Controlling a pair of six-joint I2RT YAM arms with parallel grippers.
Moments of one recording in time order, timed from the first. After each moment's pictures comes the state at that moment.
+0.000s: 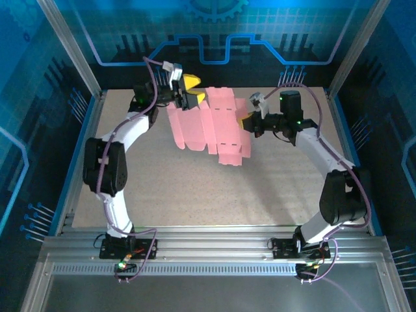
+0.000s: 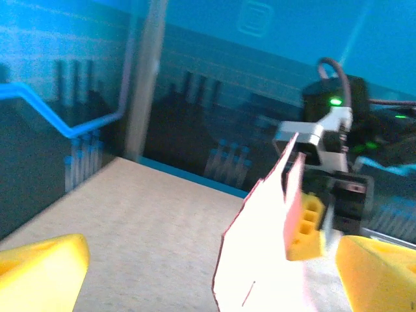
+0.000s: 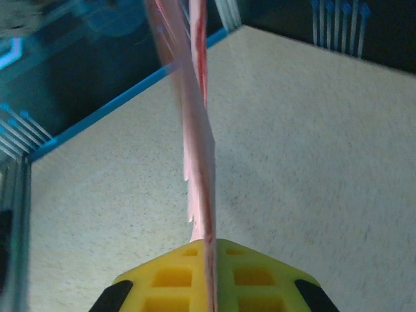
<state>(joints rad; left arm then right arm) -0.13 1.90 1.50 0.52 1.09 -0.31 0.17 1.58 1.25 -0.31 -0.85 -0.12</state>
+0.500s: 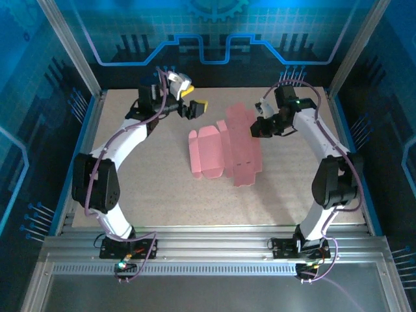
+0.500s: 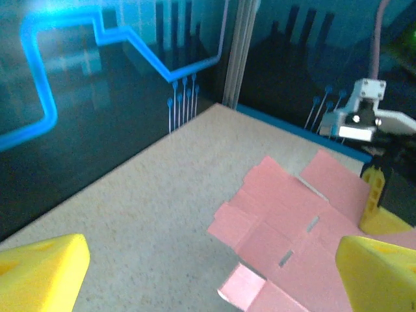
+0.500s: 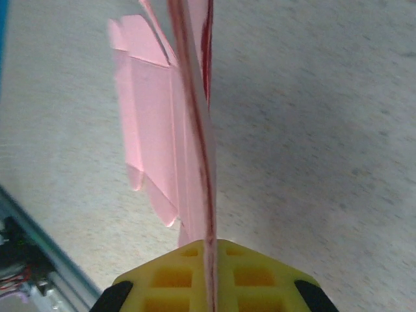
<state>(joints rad) -0.21 1.74 1.39 0.09 0.71 0.07 0.16 1.77 1.59 -1.03 -0.52 0.02</state>
